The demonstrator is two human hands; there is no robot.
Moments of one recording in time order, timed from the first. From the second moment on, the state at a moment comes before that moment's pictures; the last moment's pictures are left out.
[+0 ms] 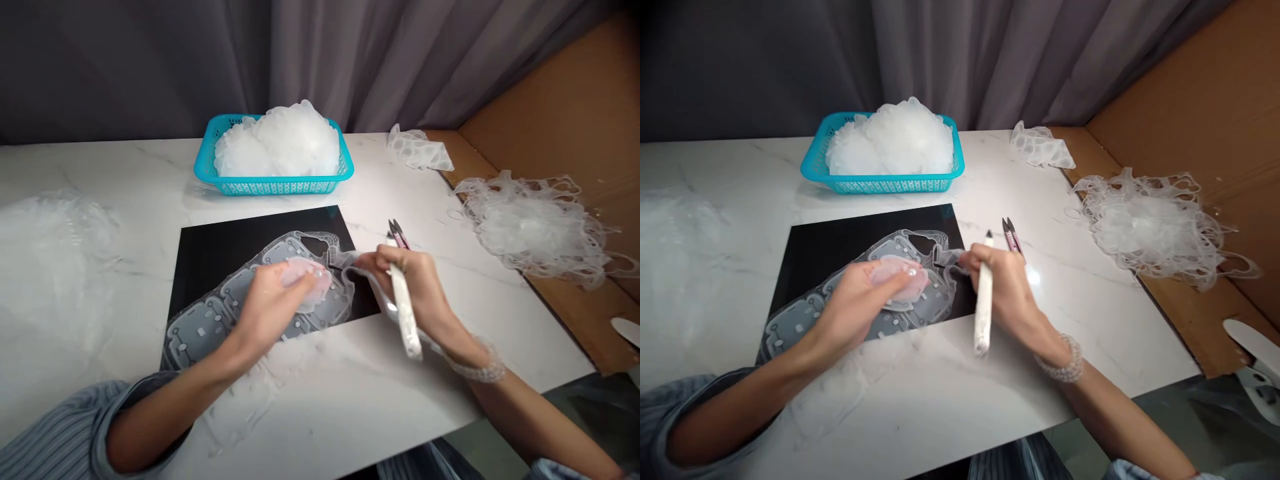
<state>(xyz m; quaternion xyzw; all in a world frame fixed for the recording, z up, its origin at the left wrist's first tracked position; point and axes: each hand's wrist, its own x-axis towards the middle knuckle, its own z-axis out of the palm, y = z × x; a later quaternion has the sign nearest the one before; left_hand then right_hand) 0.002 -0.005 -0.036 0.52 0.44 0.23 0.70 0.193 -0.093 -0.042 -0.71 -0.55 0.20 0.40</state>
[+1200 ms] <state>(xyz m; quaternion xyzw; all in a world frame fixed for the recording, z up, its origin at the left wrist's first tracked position) -0.009 0.022 -0.012 0.33 0.29 0.19 0.88 0.168 -0.077 -0.015 -0.66 -0.56 0.20 0.46</state>
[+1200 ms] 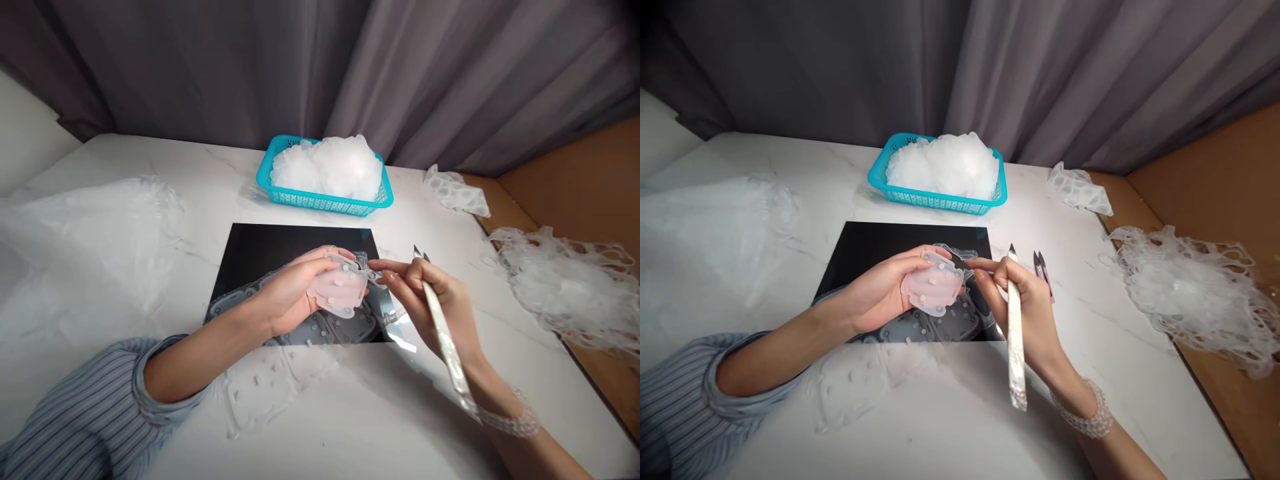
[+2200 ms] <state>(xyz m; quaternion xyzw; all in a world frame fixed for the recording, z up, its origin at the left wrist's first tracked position) -0.066 0.013 -0.038 0.81 0.29 0.24 0.45 0.157 0.055 -0.001 -0.63 -0.66 0.13 0.40</state>
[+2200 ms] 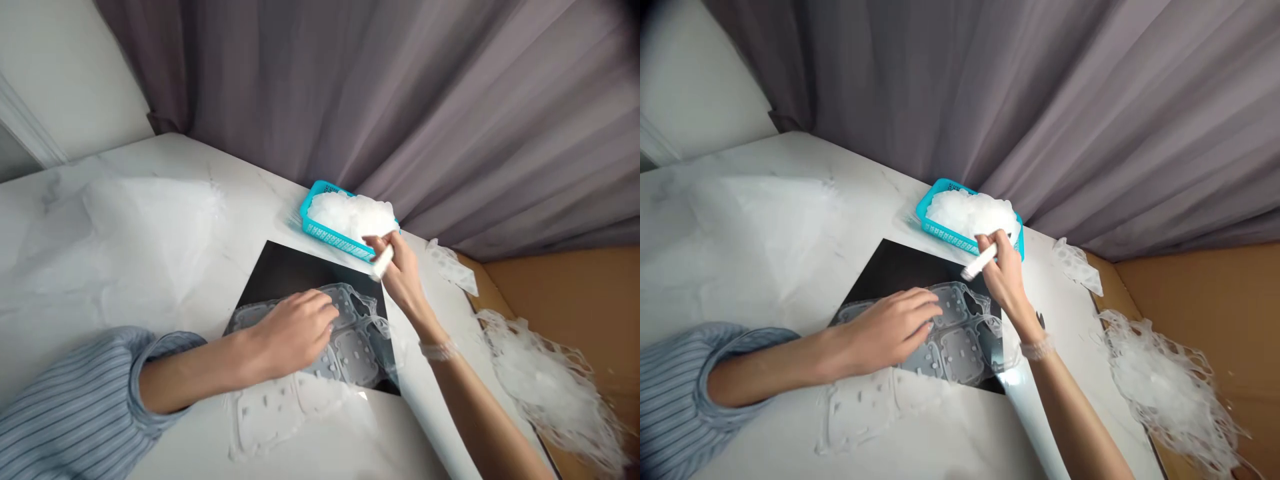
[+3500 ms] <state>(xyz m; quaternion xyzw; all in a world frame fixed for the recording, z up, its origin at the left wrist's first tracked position) -0.093 0.007 -0.072 0.96 0.23 0.12 0.11 0.099 -0.042 -0.042 -0.63 -0.66 0.25 0.32</state>
